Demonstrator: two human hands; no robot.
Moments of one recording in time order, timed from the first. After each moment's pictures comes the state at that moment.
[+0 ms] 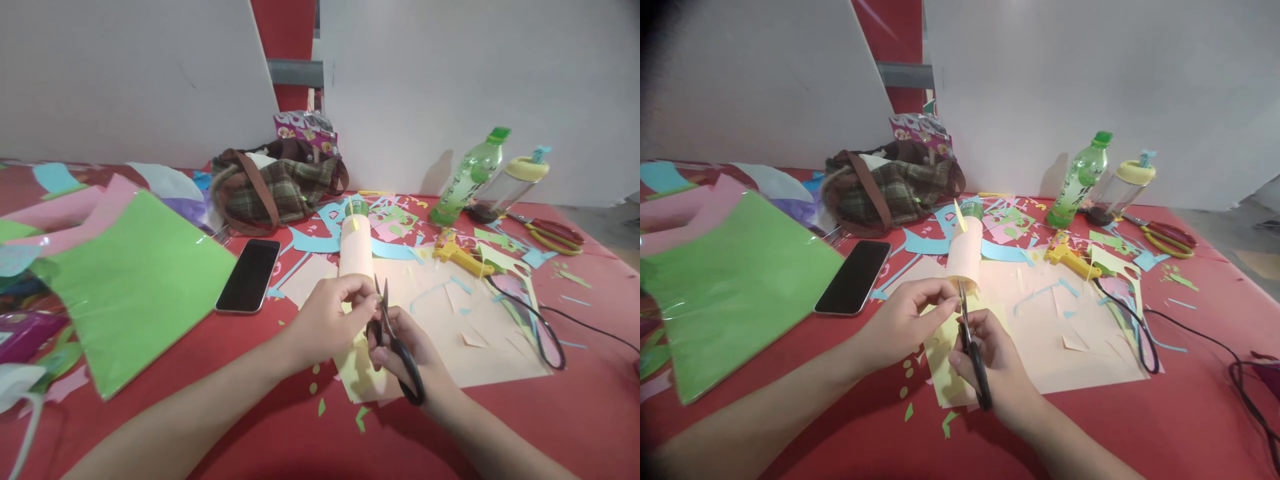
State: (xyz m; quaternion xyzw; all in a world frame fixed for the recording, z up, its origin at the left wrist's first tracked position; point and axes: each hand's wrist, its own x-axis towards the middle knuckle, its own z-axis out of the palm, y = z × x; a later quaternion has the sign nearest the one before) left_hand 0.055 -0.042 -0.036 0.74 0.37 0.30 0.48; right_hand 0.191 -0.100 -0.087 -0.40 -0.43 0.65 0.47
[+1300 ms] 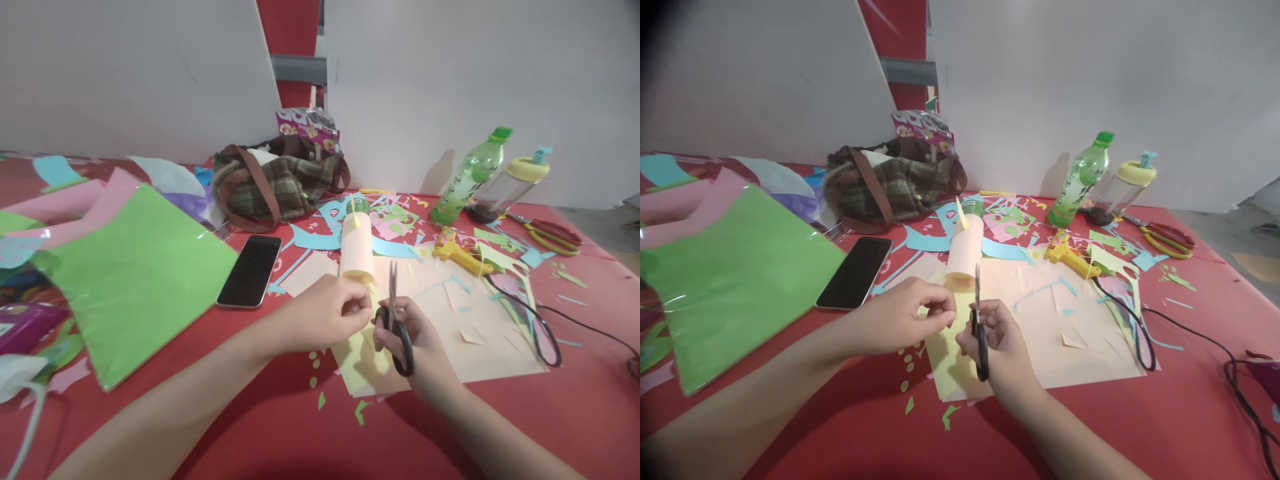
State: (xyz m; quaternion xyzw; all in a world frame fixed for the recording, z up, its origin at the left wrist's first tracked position) left_hand 0.043 -0.033 -0.027 0.82 0.36 0.13 0.41; right_hand 0.191 -0.096 -0.088 -0.48 -0.40 0.59 0.52
